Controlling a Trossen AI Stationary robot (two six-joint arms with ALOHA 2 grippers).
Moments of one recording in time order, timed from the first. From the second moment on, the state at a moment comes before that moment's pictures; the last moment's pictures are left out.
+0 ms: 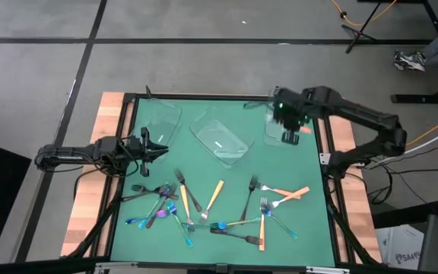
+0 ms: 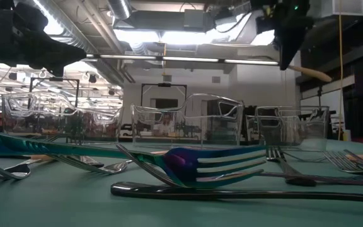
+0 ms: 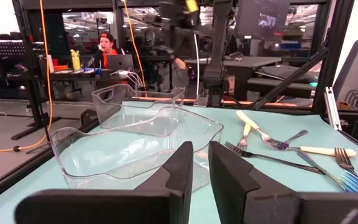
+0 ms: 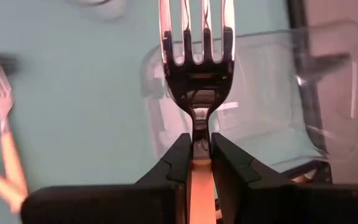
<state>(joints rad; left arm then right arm) 0.02 0.01 0.01 0.03 -0.15 -0.02 -0.43 1.36 1.40 -1.37 0.14 -0.16</state>
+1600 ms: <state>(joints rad) 0.02 0.01 0.01 0.04 -0.18 -0.02 -0.94 1.38 0.76 -0.50 -0.11 0.07</state>
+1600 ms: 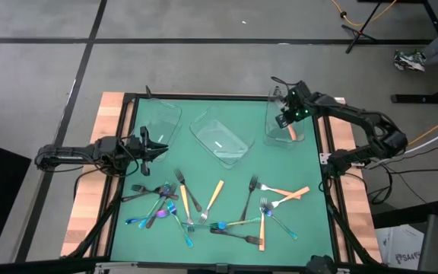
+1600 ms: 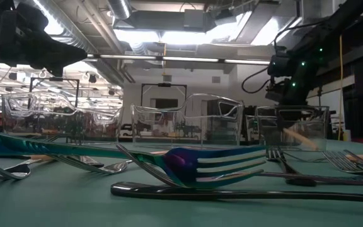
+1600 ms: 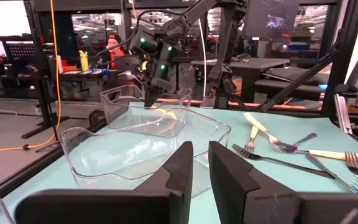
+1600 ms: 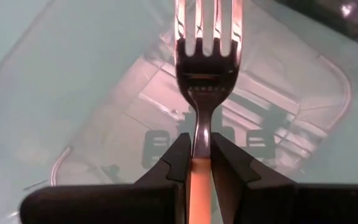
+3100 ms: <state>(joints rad) 0.02 0.01 0.01 0.04 -0.18 -0.02 -0.94 1.55 0.76 -0.42 -0.03 0.07</state>
